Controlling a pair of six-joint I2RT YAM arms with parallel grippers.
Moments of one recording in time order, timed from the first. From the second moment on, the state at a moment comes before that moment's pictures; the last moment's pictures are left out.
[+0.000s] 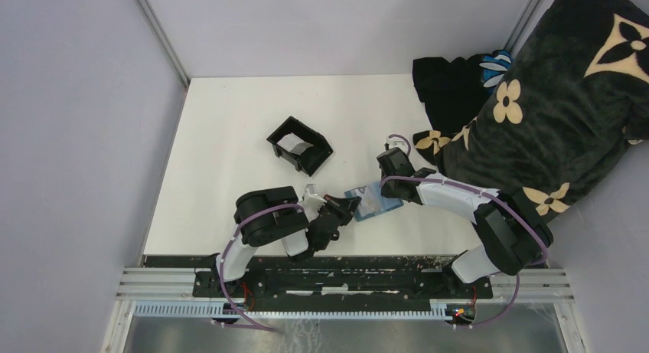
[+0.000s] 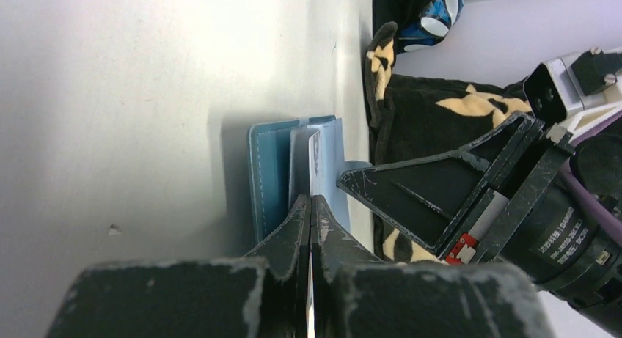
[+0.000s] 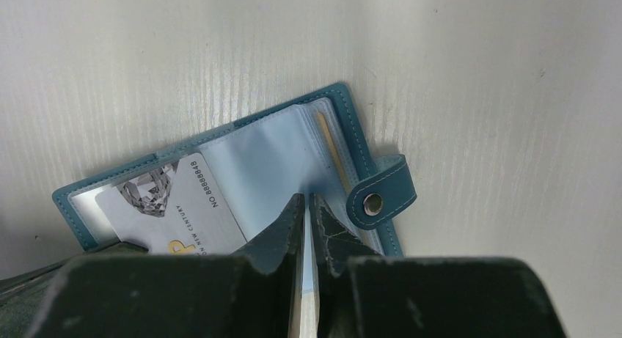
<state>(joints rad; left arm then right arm) -1.15 2.10 0.51 1.34 -0.68 -1.47 0.59 1.49 0.75 -0.25 0.27 0.51</state>
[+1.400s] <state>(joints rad) -1.17 2.13 0.53 1.39 -0.72 -1.40 0.58 1.49 0.75 -0.25 0.26 0.52</state>
